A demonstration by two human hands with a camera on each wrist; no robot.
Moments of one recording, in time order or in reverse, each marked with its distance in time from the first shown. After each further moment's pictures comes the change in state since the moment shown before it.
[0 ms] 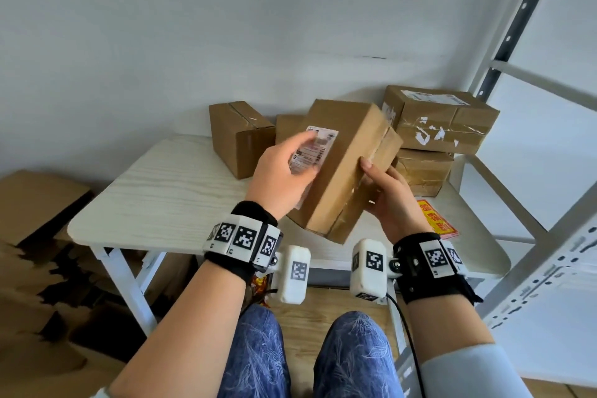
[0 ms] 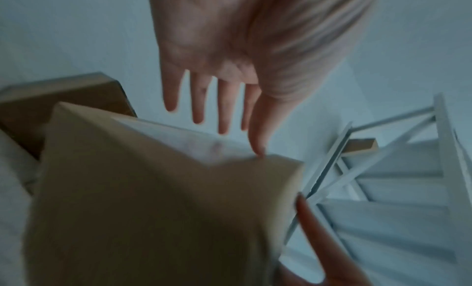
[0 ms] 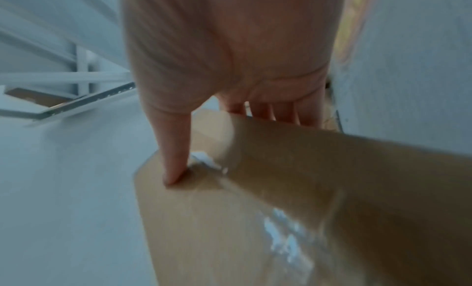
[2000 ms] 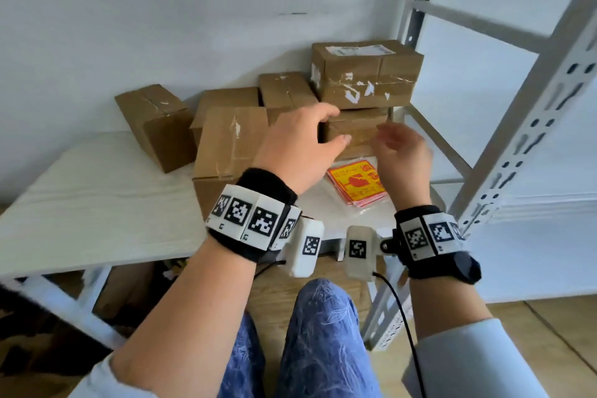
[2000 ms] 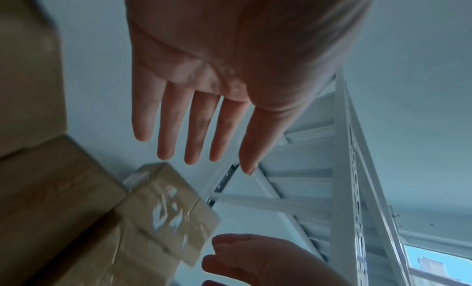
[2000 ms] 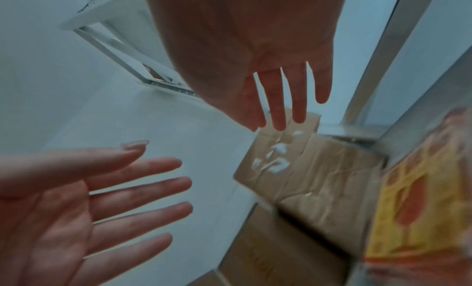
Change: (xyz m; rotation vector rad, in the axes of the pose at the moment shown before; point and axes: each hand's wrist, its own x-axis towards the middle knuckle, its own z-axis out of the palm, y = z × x) left_hand 0.014 0.098 0.096 0.190 -0.241 0.087; right_hand -0.008 -0.020 -0.104 -0.677 0.585 -0.329
